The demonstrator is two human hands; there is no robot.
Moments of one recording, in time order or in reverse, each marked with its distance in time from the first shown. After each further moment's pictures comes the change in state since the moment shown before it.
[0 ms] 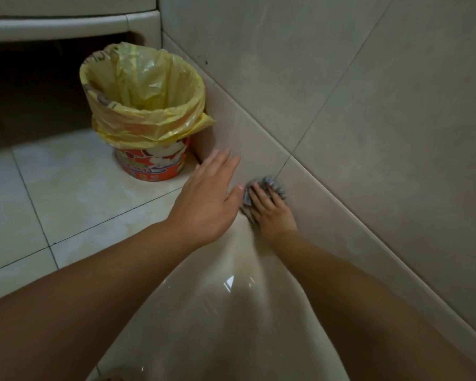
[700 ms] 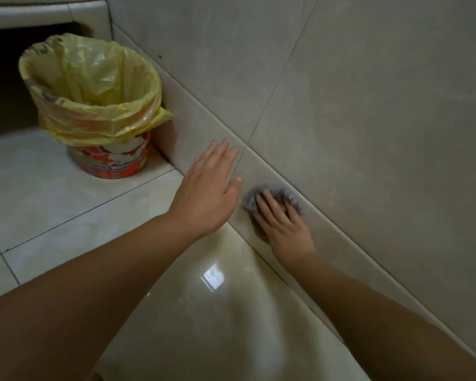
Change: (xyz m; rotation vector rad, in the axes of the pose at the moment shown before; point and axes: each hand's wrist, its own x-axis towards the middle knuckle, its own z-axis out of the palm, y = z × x) left_hand 0.004 0.052 0.018 -0.078 -0.036 0.105; right_hand -0.127 0.035 0.015 0.032 0.180 0.175
